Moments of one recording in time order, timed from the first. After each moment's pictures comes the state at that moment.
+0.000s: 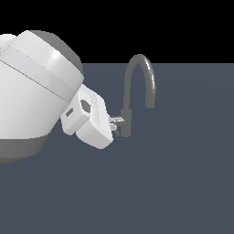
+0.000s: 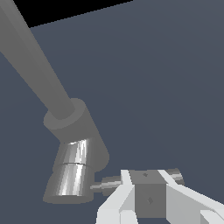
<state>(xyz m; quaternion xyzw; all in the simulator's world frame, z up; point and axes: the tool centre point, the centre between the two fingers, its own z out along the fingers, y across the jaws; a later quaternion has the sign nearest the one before) -0.087 0.012 0.115 0.69 -0.61 0.35 0.17</state>
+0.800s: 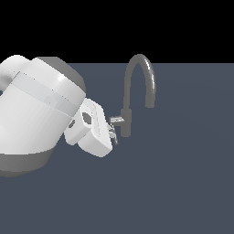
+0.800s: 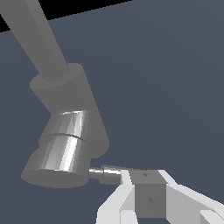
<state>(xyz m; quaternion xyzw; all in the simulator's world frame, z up) -0.082 0.017 0.083 0.70 -0.60 0.35 0.18</state>
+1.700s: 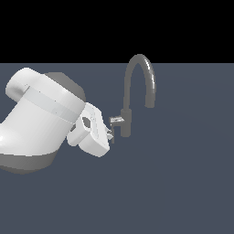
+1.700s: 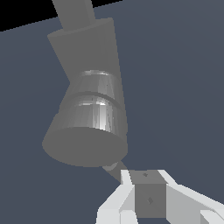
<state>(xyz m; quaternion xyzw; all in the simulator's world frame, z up) -0.057 0.027 0.059 0.70 -0.59 0.35 0.17</state>
